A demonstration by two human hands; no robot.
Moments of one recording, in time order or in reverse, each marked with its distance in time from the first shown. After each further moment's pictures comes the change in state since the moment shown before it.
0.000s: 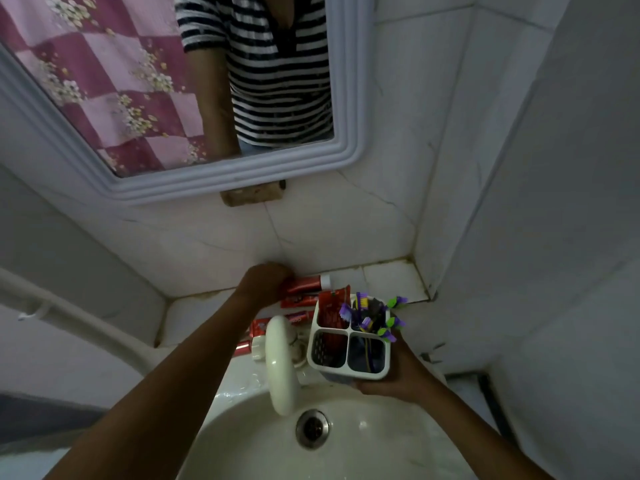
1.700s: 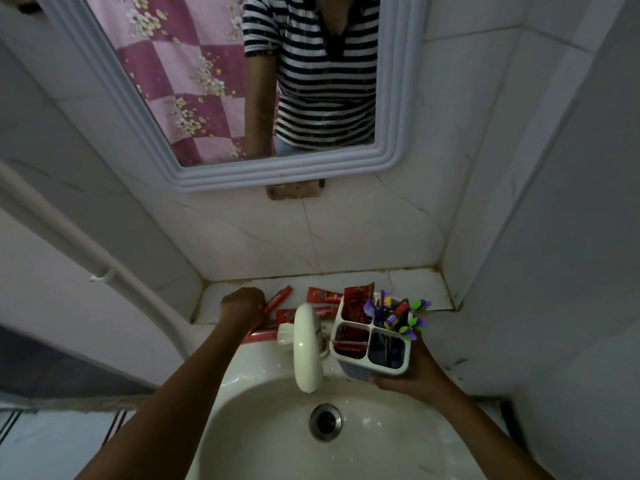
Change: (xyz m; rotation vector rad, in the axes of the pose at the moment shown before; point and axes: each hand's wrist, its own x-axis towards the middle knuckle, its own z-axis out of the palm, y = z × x) left_hand -0.083 -0.037 0.049 -0.133 0.009 -0.545; right_hand 0.002 0.007 0.003 0.069 0.025 -0.061
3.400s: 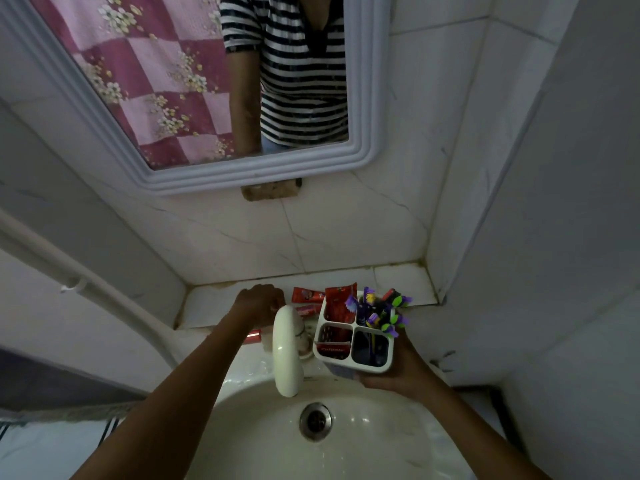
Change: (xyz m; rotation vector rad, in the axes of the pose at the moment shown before) left_hand 0.004 0.048 -0.018 -0.006 -0.183 0.269; right_hand 0.001 -0.002 -0.003 -0.062 0.010 -0.028
